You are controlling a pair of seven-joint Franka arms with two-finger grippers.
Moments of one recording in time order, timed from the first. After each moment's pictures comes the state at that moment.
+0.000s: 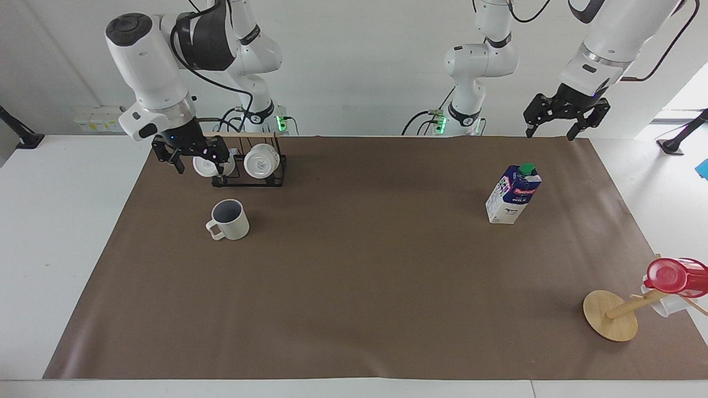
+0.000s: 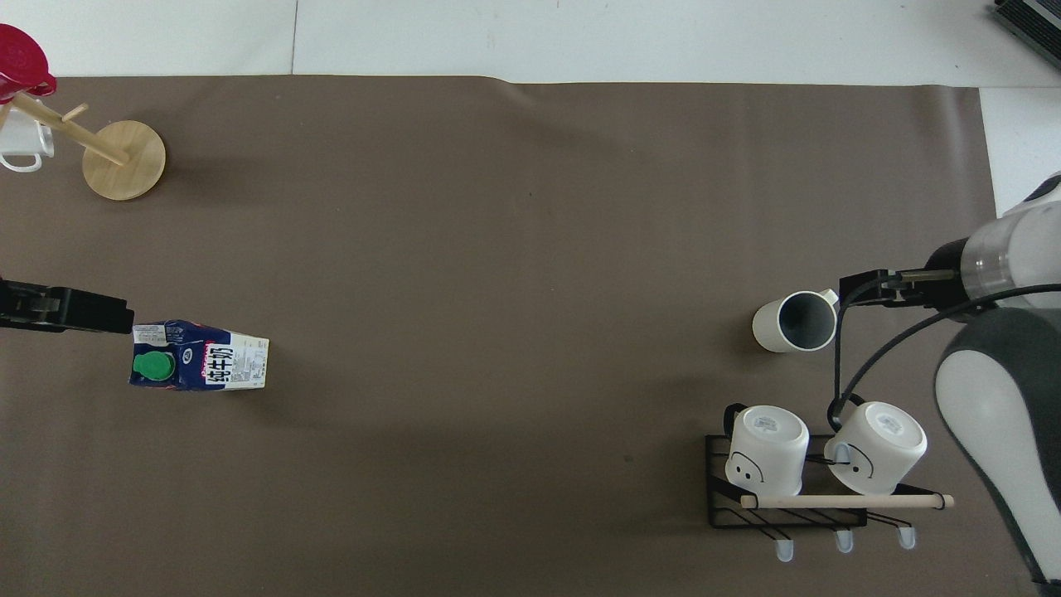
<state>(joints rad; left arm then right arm) -0.02 -0.14 -0.06 -1.69 -0.03 1.55 0.06 0.12 -0.06 -0.09 -1.93 -0.02 1.90 0.08</state>
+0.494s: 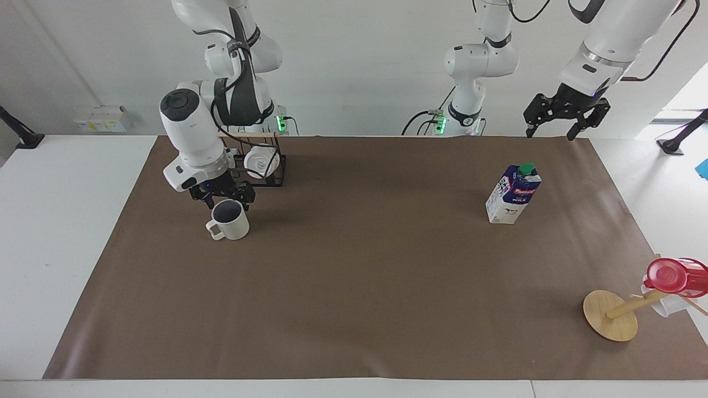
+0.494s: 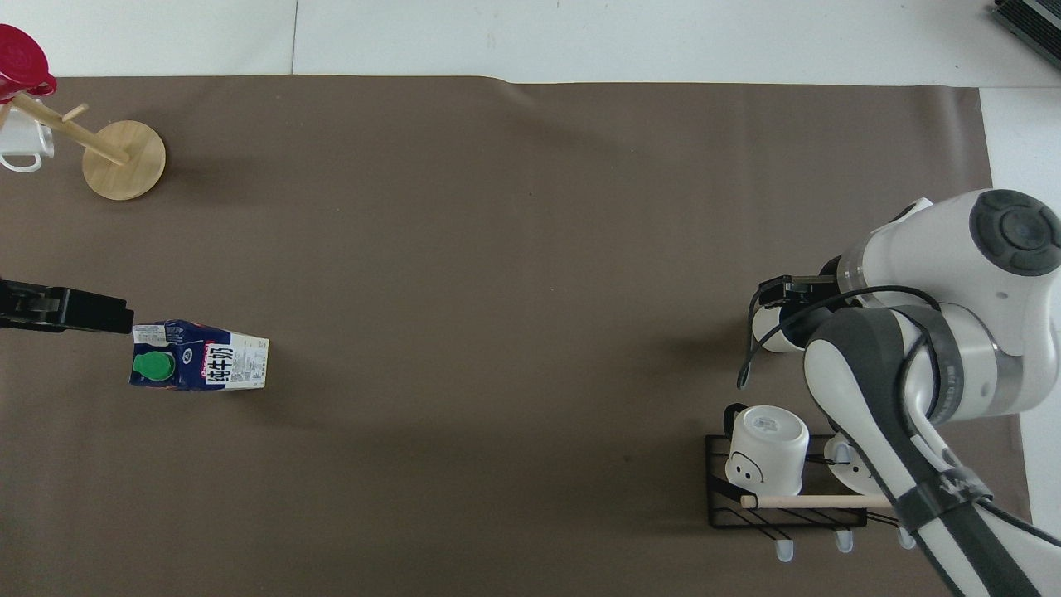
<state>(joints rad) -0.02 -0.14 -0.06 -1.69 -0.03 1.55 0.06 0.16 0.08 -0.09 -2.05 -0.02 2.11 0.15</state>
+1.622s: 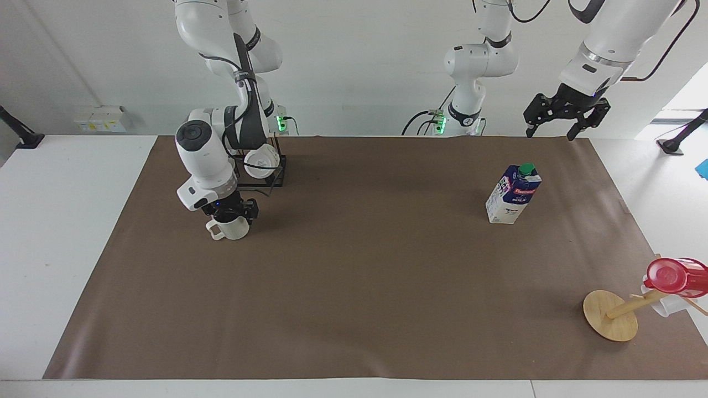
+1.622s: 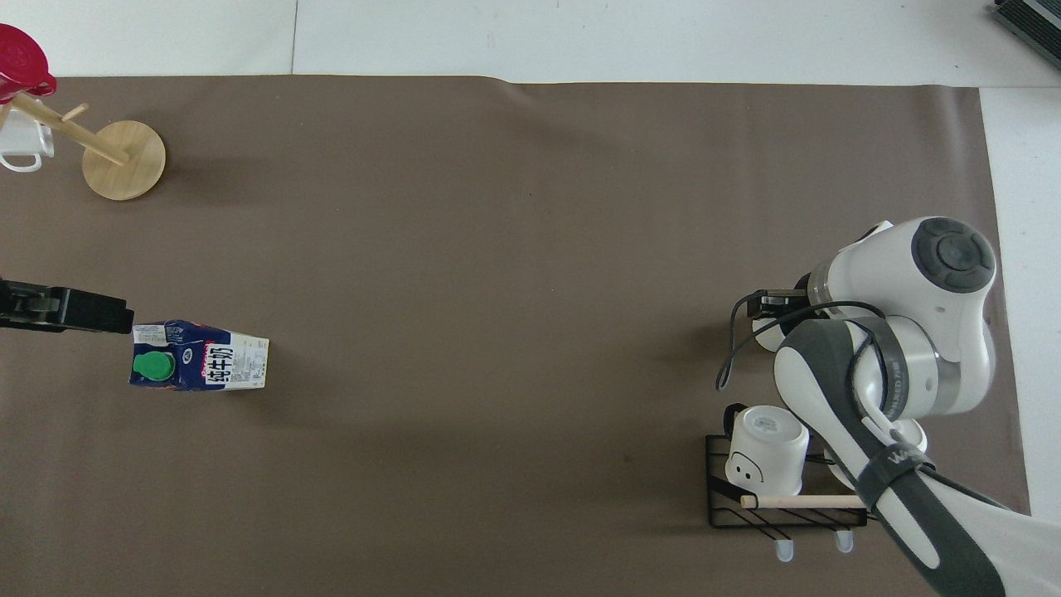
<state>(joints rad) -0.02 -0.14 -0.06 -1.69 -0.03 1.55 0.06 0.15 0.14 -0.09 -2.13 -0.02 2.25 0.15</state>
